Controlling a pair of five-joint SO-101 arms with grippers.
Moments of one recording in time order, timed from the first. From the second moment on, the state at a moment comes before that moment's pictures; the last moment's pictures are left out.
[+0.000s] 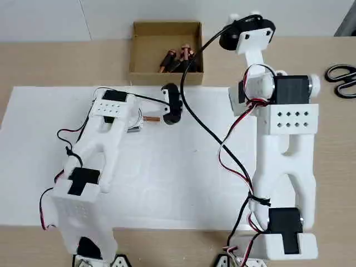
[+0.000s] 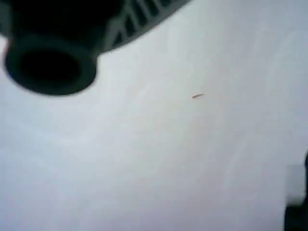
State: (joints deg) left arm 4.2 24.4 -1.1 61.1 -69.9; right arm -5.6 -3.9 -23.6 95.6 11.6
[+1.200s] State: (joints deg) left arm 4.8 7.2 -0.9 73.4 66.6; right arm -9.9 -4.0 -23.6 95.6 11.6
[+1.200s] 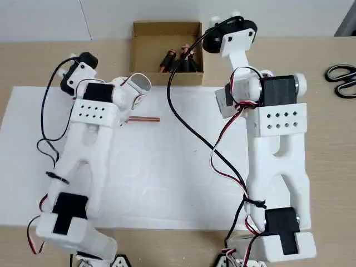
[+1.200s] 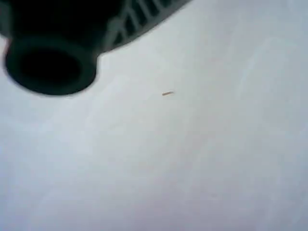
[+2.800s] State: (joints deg) left arm 3.7 29.6 -39.4 97.3 44.0; right arm -10.1 -4.0 -23.6 95.6 11.6
